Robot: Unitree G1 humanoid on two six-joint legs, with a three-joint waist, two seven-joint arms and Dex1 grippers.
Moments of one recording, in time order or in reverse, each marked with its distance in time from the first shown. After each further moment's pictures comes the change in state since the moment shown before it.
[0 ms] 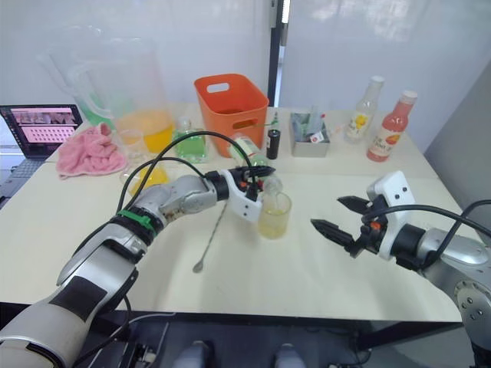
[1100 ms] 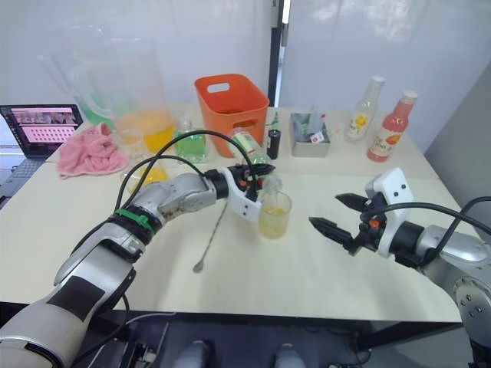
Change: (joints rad) left arm 0.000 0.016 -0.001 -0.046 0.048 0.021 0.019; right arm -0.023 0.000 0.009 0.002 -0.002 0.000 0.010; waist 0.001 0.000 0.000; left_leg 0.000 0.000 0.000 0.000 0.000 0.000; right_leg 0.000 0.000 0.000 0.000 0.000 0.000
